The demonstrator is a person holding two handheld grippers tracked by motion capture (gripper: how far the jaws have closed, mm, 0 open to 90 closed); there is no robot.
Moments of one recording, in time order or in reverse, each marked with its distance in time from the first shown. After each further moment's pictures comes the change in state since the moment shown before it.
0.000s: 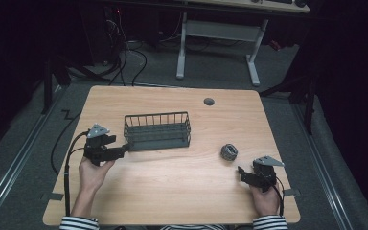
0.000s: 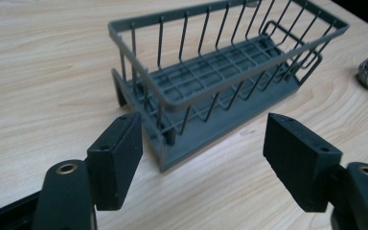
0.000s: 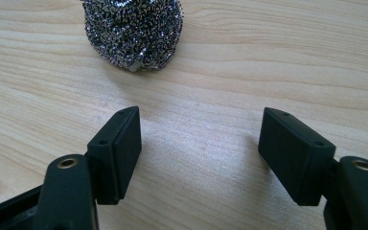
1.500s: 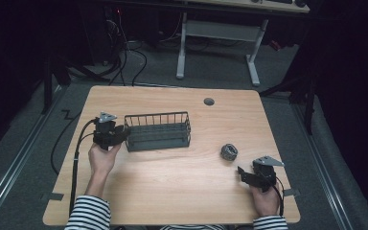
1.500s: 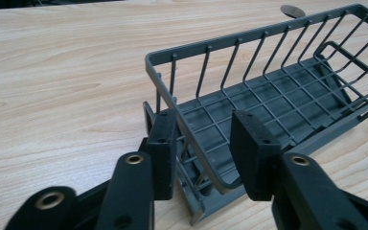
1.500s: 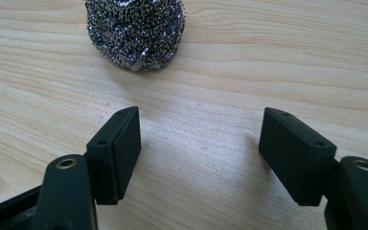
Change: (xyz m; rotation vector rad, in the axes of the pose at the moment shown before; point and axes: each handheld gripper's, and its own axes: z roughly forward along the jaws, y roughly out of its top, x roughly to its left) left arm 0.014 0.021 0.041 0.009 0.119 -0.038; right arm 0.000 0.000 0.000 0.001 0.004 -0.003
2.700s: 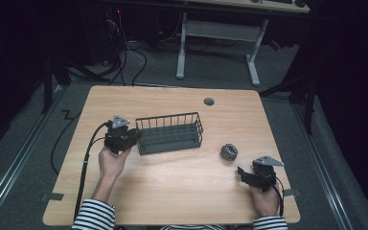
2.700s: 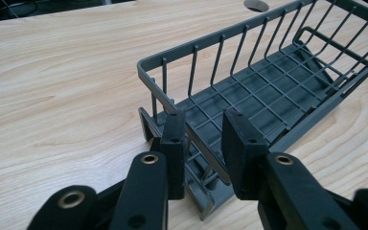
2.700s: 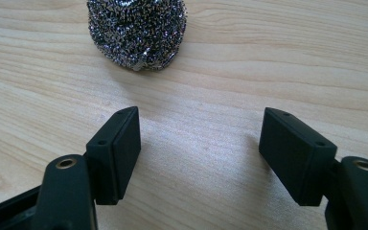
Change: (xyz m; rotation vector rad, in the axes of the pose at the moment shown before) left arm -0.038 -0.001 0.003 0.000 -0.058 0.084; right arm 0.000 0.000 0.000 0.000 0.002 -0.004
